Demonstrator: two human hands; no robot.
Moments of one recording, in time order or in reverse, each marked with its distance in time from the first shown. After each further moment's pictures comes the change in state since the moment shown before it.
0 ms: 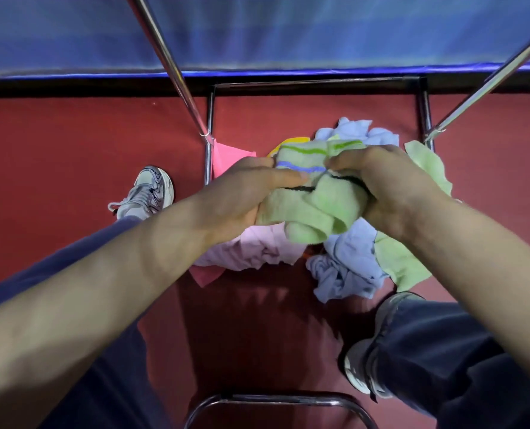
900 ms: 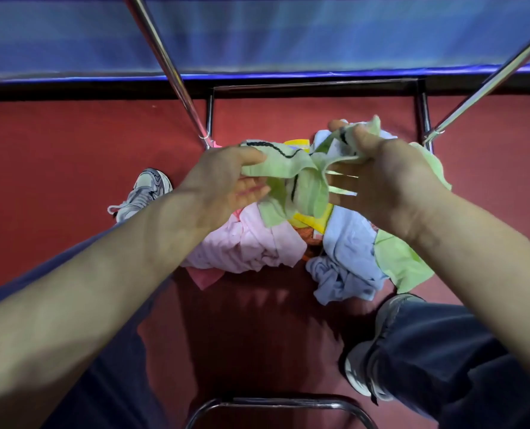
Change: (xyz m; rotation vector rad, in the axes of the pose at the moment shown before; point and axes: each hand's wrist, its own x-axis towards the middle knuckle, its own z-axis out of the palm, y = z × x) left_hand 0.006 0.016 -0.018 -0.105 0.345 -0.031; right_hand -0.002 -0.011 -0.002 0.160 -0.101 0.082
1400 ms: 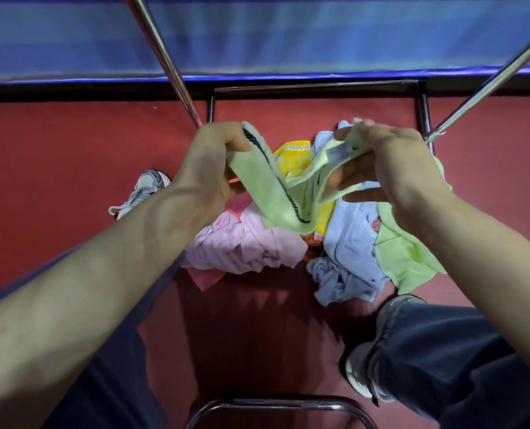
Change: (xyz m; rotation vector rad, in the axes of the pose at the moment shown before) left_hand -0.008 0.014 -0.004 -0.004 -0.063 0.159; right_hand -0.003 -0.005 -0.006 -0.414 0.136 -0.230
